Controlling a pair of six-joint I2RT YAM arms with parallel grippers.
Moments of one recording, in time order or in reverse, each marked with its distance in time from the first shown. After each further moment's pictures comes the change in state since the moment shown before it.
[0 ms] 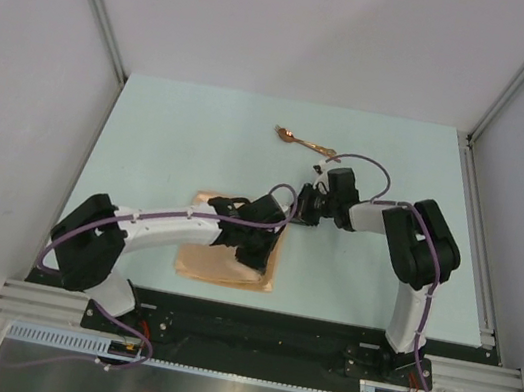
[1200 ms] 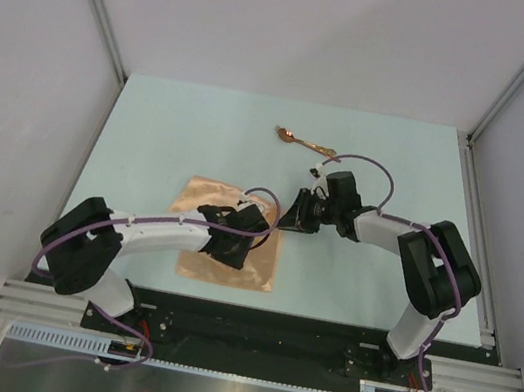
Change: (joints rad) left arm 0.021 -0.033 -0.137 -0.004 -0.315 0.018; right arm 0.058 -0.220 -0.098 -0.108 0.025 -0.039
